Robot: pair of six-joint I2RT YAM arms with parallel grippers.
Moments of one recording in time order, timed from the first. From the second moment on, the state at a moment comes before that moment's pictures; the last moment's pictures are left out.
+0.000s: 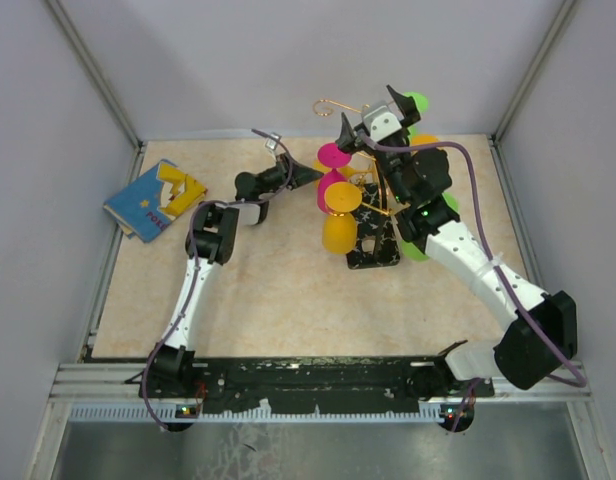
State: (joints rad) left arm -0.30 2.85 2.00 1.53 0.95 -1.36; right arm 0.52 1.33 1.17 0.58 0.05 -0.56
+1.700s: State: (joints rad) left arm -0.07 2.51 1.50 1.53 0.94 -1.37; right arm 0.52 1.30 1.14 0.59 0.07 -0.50
